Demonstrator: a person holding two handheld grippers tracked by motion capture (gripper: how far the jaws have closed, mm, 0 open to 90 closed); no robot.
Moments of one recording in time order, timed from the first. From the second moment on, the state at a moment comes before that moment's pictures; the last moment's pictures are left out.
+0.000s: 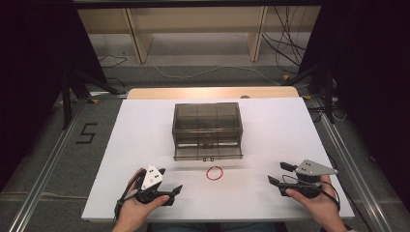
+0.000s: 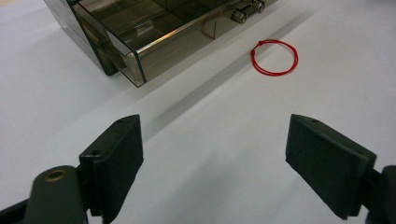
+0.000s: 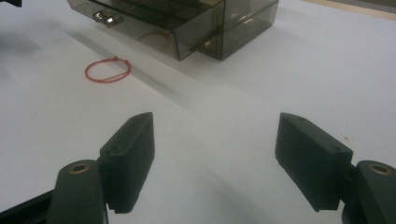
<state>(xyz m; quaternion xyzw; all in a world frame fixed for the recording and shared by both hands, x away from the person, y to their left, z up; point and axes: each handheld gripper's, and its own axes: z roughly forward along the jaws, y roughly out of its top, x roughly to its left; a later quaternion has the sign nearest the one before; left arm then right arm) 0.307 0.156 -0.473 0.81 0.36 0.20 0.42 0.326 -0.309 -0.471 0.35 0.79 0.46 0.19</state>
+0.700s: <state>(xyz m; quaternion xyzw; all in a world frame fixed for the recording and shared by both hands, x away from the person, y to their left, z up) 0.318 0.128 -0.476 0.81 0.37 0.18 0.42 0.327 -0.306 -0.472 0.35 0.80 0.45 0.19</state>
